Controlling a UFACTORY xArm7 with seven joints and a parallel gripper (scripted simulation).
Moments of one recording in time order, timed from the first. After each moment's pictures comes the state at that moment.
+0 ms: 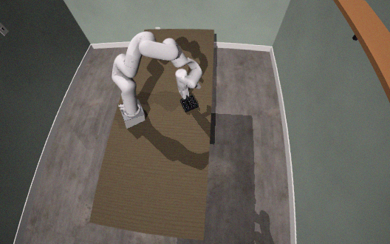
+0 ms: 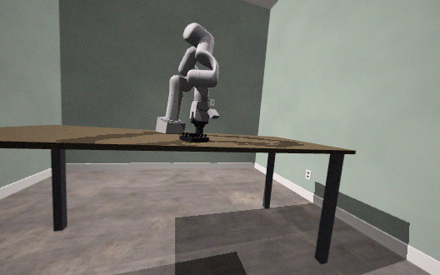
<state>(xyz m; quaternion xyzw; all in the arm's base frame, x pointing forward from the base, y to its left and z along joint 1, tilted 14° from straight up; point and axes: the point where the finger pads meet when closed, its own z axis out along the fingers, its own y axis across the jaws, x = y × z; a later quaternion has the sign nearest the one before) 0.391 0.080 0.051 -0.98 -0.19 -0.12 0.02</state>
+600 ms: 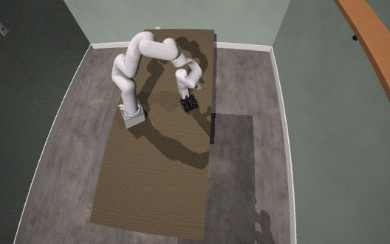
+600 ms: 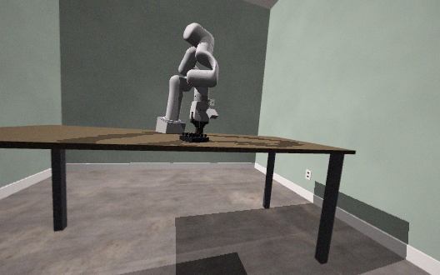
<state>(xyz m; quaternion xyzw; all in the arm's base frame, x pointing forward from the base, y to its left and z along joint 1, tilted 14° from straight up) 0.391 0.080 0.051 -0.98 -0.15 -0.12 0.03</state>
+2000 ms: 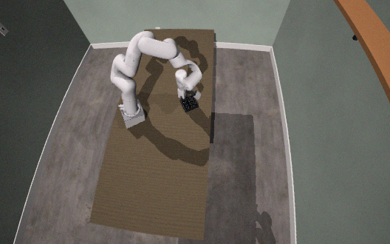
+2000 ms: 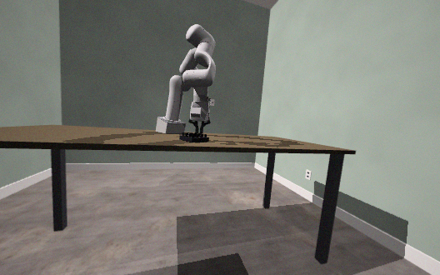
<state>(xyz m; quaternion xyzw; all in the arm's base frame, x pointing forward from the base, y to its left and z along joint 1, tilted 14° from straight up) 0.391 0.079 0.050 -0.97 0.22 -0.10 0.07</state>
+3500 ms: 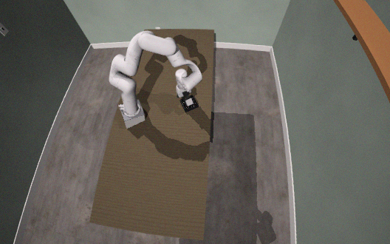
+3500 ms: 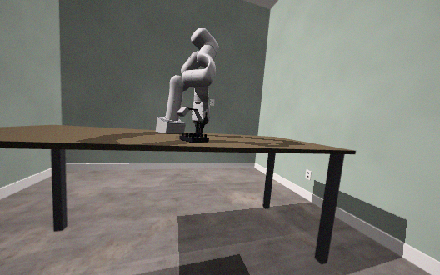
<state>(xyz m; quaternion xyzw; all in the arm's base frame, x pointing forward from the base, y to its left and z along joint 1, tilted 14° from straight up) 0.391 0.080 0.051 -0.81 0.57 -0.07 0.10</state>
